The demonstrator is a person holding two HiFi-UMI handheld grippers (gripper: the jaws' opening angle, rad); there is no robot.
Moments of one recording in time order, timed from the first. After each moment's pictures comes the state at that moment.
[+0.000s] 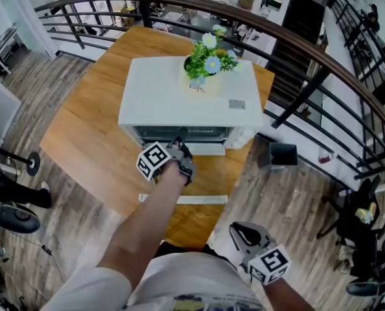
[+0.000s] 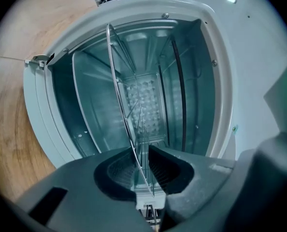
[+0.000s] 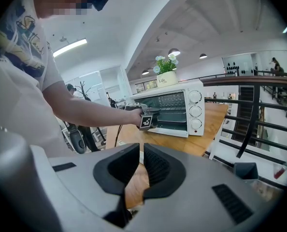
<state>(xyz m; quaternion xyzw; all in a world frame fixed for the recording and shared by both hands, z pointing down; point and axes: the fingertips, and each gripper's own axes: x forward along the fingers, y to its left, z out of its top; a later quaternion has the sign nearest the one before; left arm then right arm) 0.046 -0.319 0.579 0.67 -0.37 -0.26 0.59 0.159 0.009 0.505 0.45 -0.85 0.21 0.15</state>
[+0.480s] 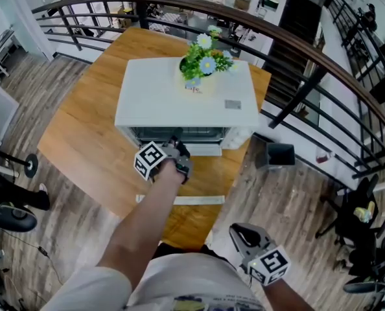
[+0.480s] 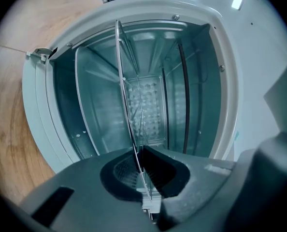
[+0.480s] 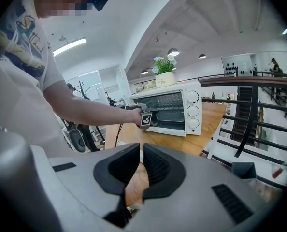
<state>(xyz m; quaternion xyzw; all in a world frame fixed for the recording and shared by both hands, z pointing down) 0.044 -0.326 0.582 0.65 -0.37 -0.28 0.60 0.167 0.014 0.504 0.46 -0.85 0.22 0.15</state>
